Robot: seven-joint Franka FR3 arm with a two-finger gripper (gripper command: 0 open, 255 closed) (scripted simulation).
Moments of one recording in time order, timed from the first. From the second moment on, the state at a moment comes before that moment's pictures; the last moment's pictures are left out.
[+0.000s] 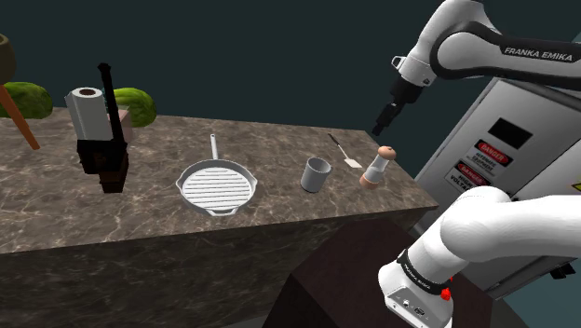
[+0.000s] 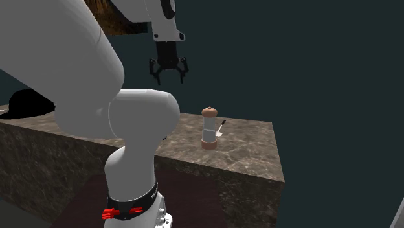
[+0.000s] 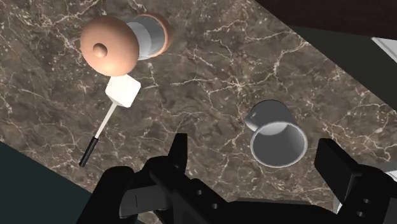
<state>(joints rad) -0.10 -0.82 -0.12 -2.57 -0.13 1.84 -0.28</state>
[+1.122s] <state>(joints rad) -0.22 -0.56 -0.41 -2.63 -0.32 2.17 -0.53</state>
